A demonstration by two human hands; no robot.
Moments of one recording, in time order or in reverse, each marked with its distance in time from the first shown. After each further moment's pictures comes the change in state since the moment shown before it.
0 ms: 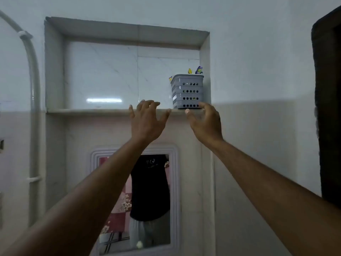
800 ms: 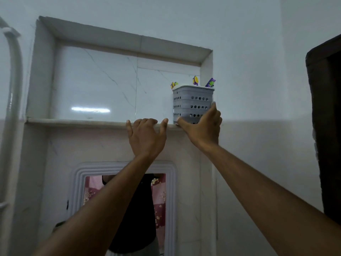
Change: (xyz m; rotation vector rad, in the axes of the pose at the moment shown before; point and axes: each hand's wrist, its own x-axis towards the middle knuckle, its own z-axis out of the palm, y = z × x) left_hand 0.015 -0.007 0.030 -0.156 0.178 -0.182; right_hand 0.047 -0.013 0.042 -0.127 0.160 0.011
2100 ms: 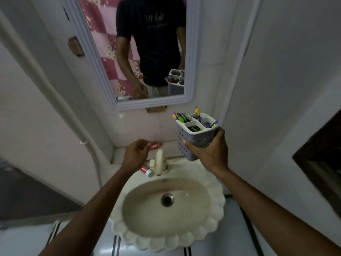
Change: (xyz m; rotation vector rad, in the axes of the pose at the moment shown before) left_hand -0.516 -0.238 -0.135 -0.002 -0.883 -0.678; right_hand -0.513 0.193 -0.090 -0.055 -0.574 0.666
